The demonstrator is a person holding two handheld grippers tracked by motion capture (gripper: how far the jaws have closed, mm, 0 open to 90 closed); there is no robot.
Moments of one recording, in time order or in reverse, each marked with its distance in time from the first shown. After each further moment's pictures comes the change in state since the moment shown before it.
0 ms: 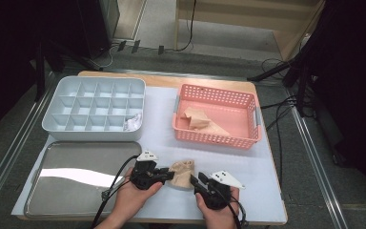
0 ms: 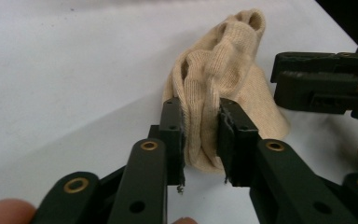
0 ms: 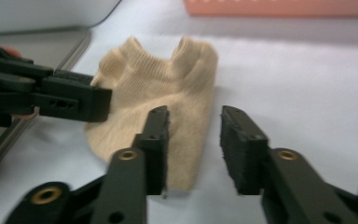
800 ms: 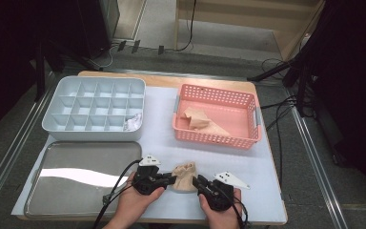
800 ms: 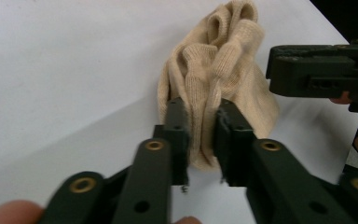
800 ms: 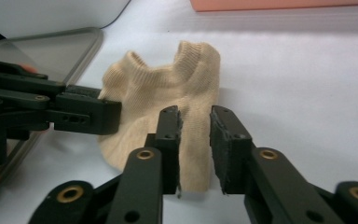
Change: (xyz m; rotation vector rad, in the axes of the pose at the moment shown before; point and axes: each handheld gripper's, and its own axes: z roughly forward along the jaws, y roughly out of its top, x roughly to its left) left arm -0.012 -0.007 -0.002 -0.011 -0.019 -0.004; right arm -0.006 0.000 -0.012 0.006 0.051 0.041
